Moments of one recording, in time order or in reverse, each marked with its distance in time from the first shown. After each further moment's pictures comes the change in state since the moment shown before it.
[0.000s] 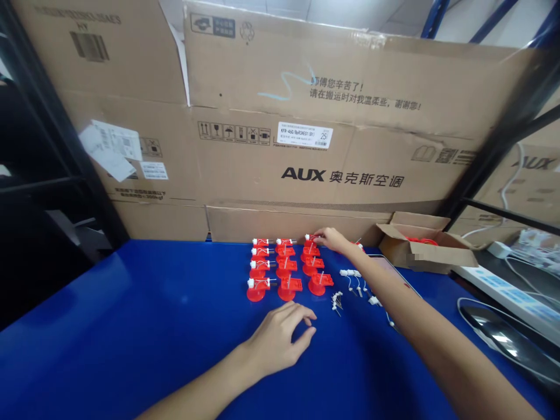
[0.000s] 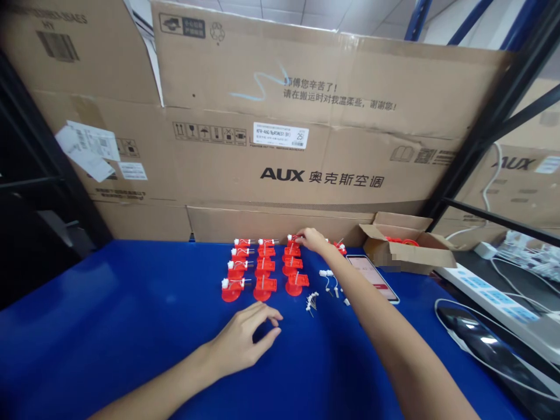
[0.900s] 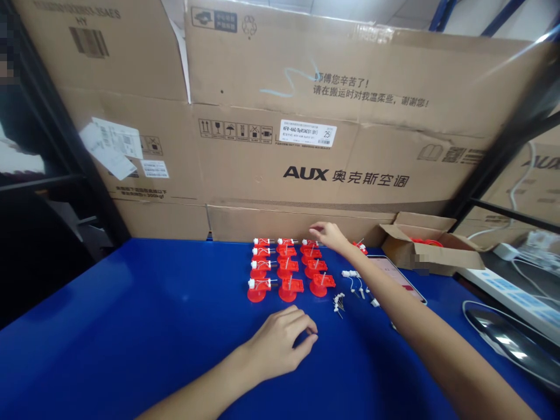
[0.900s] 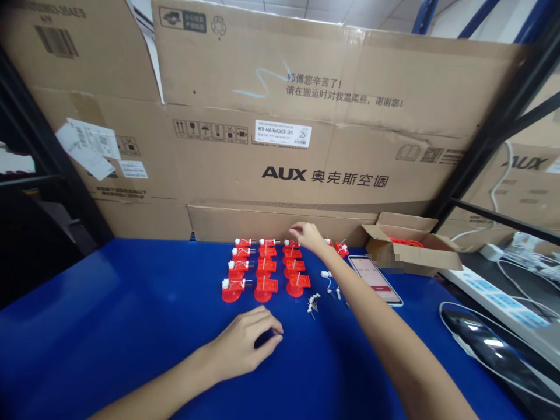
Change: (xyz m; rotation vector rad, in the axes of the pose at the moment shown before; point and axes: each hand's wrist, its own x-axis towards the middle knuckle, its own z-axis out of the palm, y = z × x) left_hand 0.000 -0.005 0.001 0.106 -0.112 0.022; right_hand 0.002 -0.029 0.000 -0.008 0.136 -0.066
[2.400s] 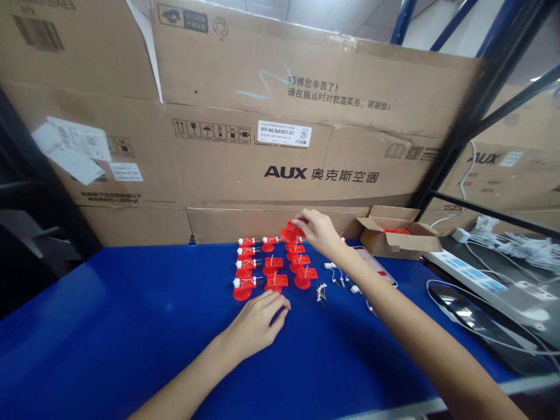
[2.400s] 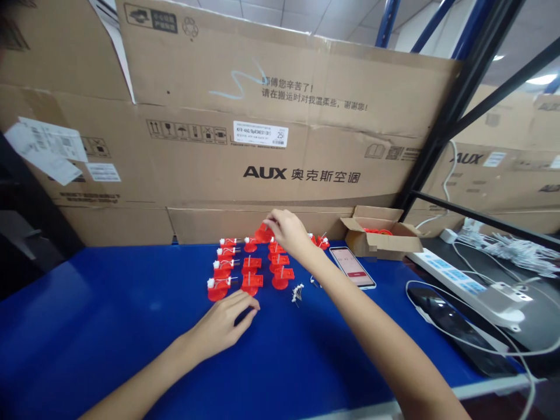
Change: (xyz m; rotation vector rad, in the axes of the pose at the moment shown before) left_hand 0.001 -0.012 -0.016 0.119 0.014 -0.008; right_hand -0.054 -0.090 -0.060 -0.065 0.235 -0.124
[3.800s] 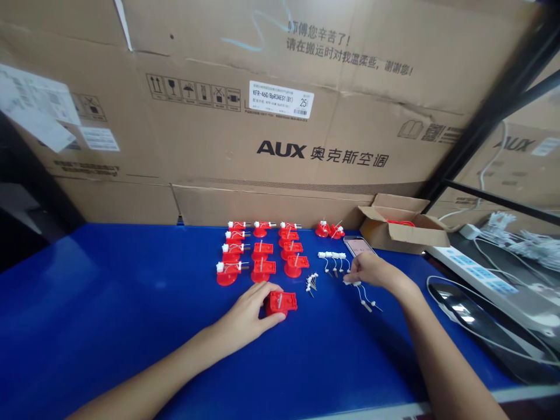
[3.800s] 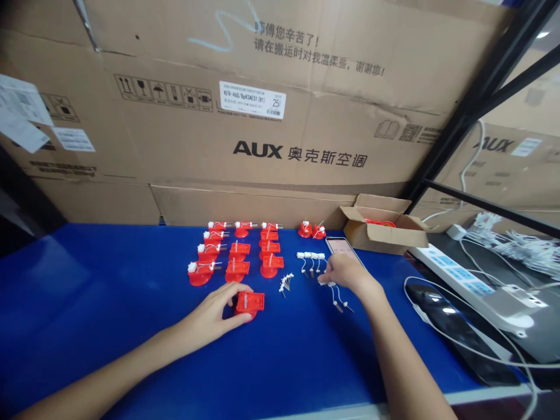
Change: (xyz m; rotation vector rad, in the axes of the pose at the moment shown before) left_hand 0.002 -0.001 0.032 -0.277 -0.055 -0.268; right_hand -0.122 0.127 -0.010 -0.136 -0.644 0.587
